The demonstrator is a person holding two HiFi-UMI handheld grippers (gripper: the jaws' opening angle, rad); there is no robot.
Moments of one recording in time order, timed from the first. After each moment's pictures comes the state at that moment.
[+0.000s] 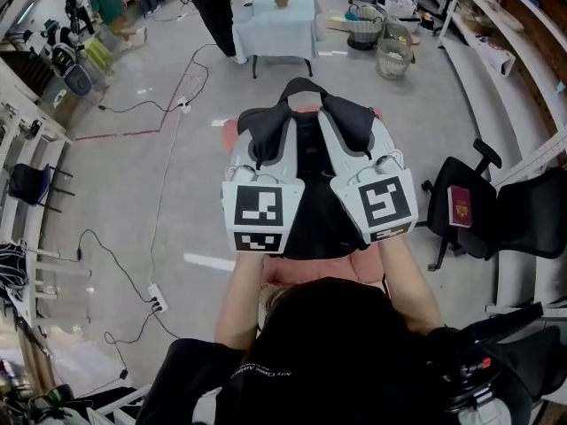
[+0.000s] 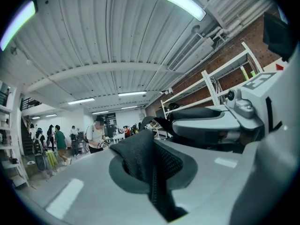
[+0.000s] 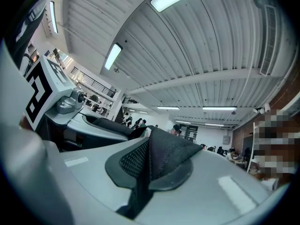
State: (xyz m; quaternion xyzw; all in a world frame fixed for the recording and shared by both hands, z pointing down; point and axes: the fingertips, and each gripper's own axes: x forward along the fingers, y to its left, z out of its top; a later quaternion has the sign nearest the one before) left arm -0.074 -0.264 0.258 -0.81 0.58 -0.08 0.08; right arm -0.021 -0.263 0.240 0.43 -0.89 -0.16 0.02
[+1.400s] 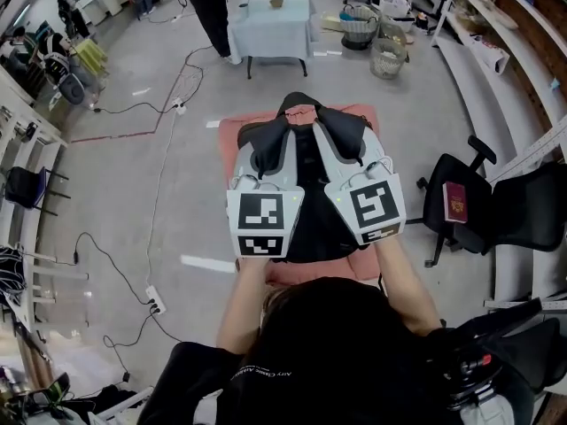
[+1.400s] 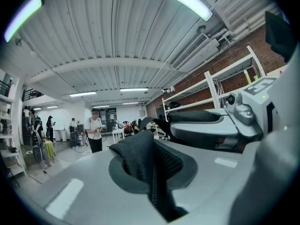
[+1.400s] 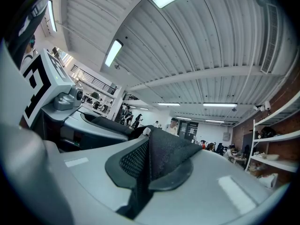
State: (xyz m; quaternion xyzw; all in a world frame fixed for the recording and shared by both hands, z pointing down) left arm -0.087 -0.245 0.280 -0.81 0.59 -0.08 0.04; right arm -0.038 -0.248 0.262 0.43 -0.89 -0.15 0.04
